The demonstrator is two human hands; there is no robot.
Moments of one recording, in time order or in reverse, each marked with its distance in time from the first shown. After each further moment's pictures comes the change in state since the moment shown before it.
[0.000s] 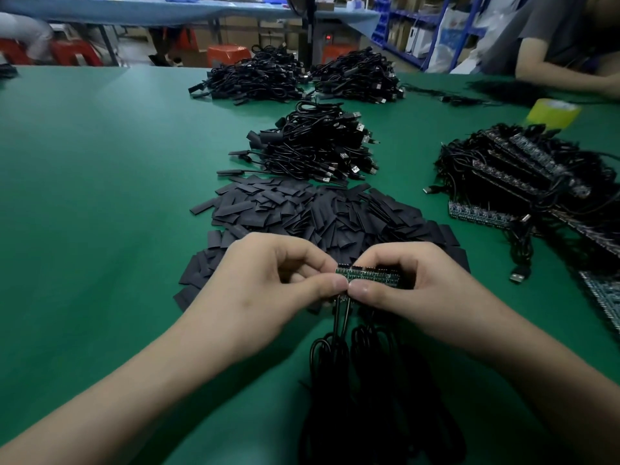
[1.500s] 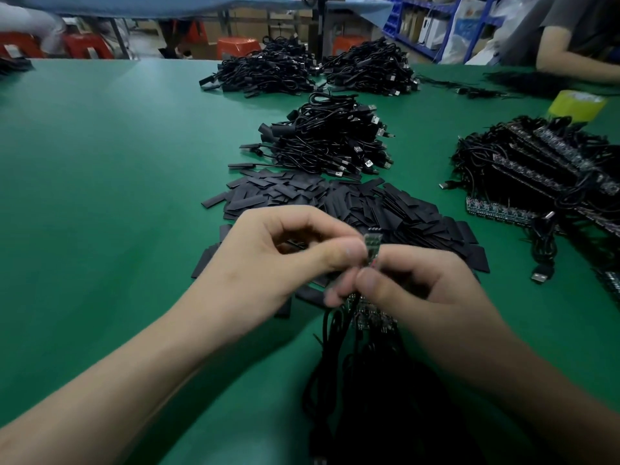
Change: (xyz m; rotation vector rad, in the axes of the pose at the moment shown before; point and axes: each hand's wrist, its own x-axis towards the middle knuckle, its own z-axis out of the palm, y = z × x) left_hand 0.006 0.000 -0.011 -0.233 0.019 0.194; right_hand -0.010 -0.014 0.028 0.212 0.083 -0.218
